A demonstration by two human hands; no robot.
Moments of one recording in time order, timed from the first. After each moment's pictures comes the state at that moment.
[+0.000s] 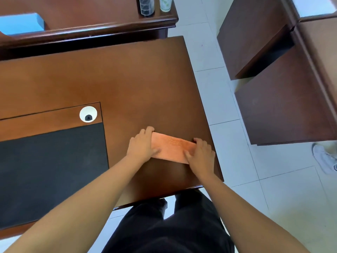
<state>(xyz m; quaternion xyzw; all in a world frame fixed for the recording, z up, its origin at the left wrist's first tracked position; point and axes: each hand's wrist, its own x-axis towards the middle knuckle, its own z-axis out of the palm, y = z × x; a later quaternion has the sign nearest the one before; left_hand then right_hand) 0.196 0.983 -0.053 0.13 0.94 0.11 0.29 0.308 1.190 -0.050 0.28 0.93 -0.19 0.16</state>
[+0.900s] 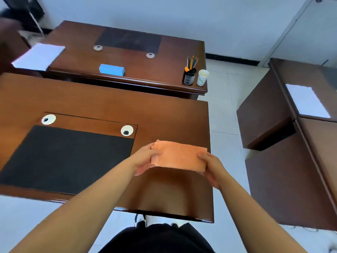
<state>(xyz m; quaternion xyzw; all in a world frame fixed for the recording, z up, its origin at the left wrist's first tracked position) 0.235 0.938 0.097 -0.17 0.56 0.73 0.35 0.262 1.219 0.112 0.25 0.62 -0.71 0.24</state>
